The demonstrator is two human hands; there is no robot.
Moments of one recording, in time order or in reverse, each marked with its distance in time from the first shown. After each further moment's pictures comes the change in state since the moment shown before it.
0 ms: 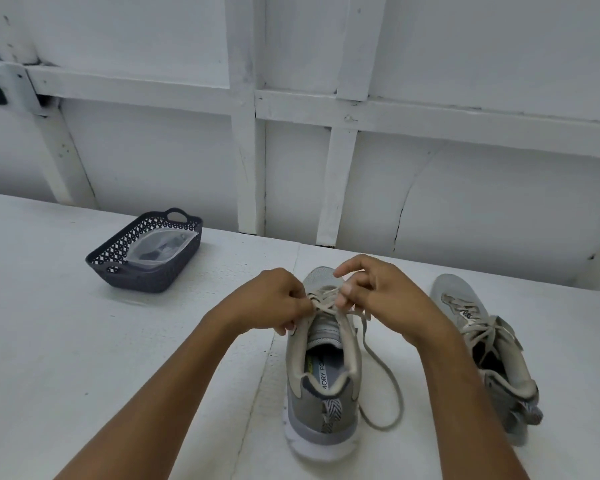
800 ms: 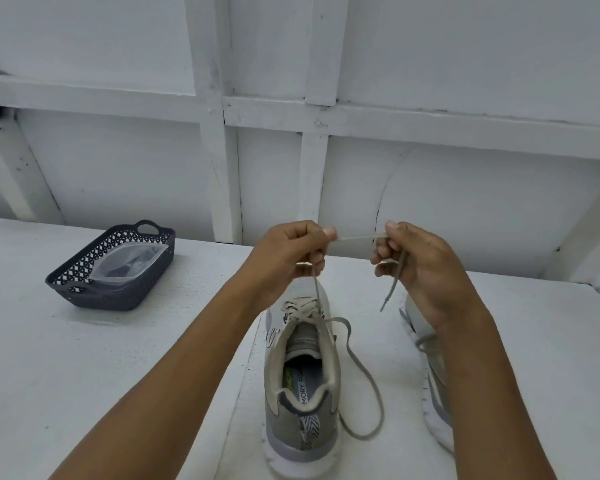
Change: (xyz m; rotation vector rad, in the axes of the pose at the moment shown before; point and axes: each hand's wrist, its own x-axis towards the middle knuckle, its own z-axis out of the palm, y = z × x) left_hand 0.031 0.057 -0.001 -0.856 0.034 0.347; right_hand -0.004 -0.006 -0.057 0.514 0.278 -0.173
